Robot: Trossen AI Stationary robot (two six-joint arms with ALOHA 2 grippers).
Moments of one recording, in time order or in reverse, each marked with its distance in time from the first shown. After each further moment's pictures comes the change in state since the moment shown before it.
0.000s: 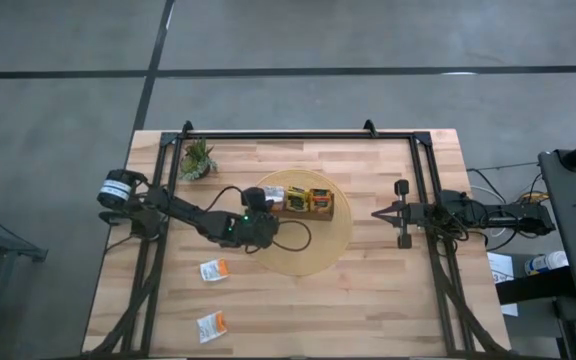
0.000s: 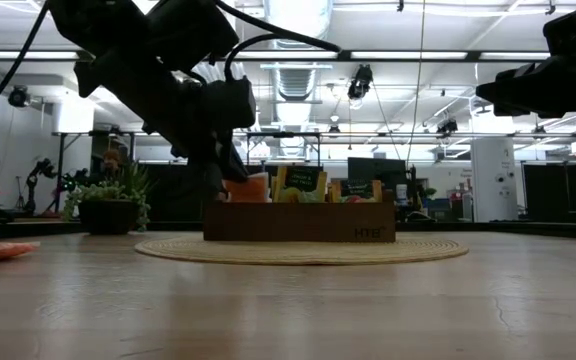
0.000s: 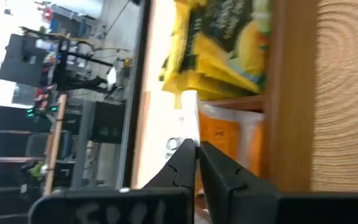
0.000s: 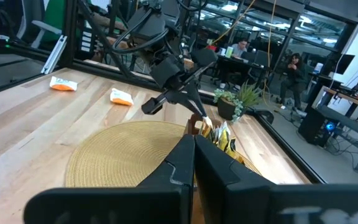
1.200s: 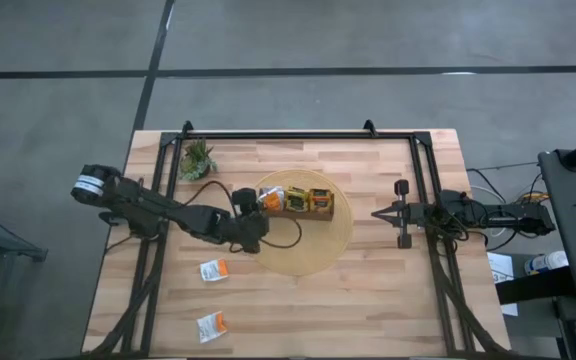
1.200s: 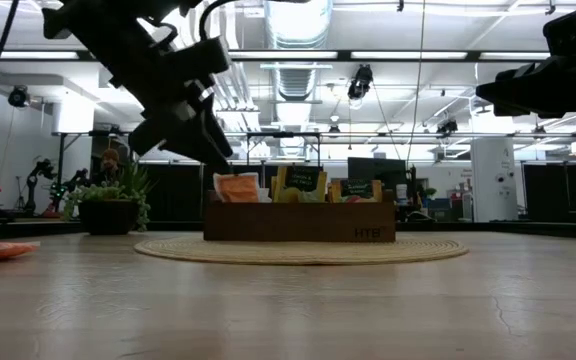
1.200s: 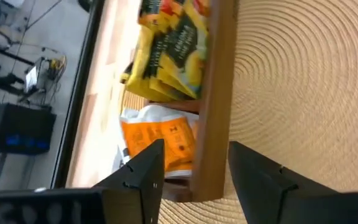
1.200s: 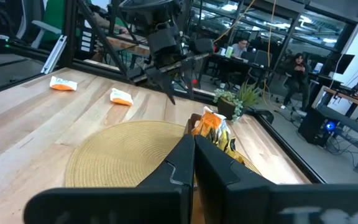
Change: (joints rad) left arm -0.033 -0.213 0.009 -0.261 0.281 -0.231; right arm 0.000 0.000 0.000 0.000 0.000 0.000
